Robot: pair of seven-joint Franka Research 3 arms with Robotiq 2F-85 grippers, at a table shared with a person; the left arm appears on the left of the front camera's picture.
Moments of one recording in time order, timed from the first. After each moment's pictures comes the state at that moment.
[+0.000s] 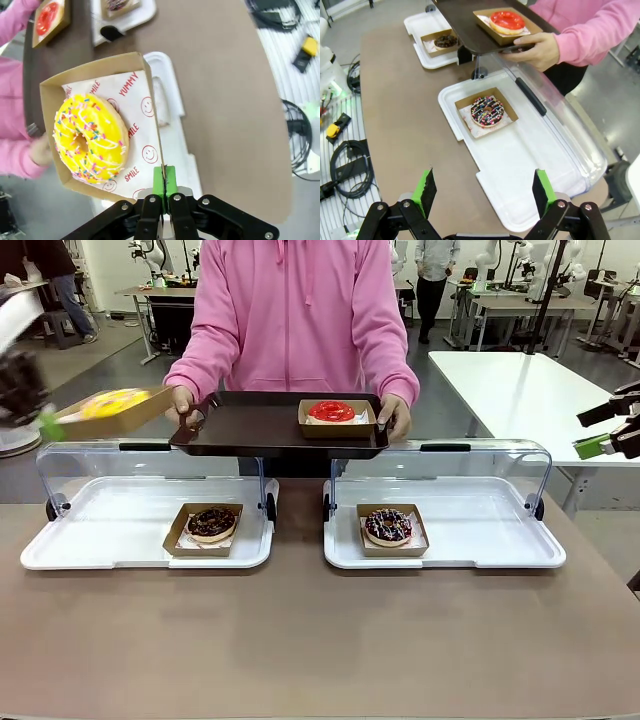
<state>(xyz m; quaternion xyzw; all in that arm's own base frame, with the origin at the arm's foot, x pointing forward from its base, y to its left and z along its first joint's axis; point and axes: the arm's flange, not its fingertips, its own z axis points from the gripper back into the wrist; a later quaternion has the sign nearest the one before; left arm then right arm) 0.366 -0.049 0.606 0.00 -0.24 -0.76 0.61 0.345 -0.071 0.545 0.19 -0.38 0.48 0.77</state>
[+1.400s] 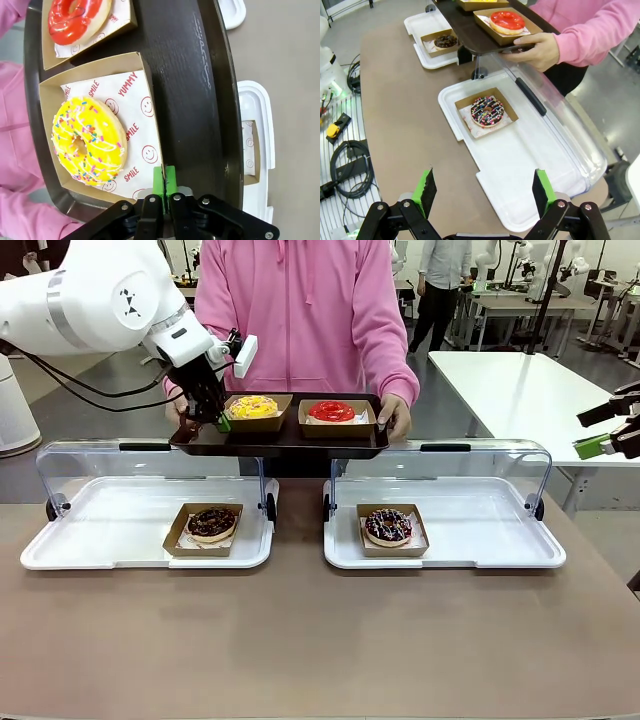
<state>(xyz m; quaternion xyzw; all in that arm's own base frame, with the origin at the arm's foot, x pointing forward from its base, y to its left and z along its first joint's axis) 0.539 -0.223 0.529 0.04 -0.20 -0.75 0.63 0.345 -0.071 0.545 0.19 -0.38 0.48 0.77</state>
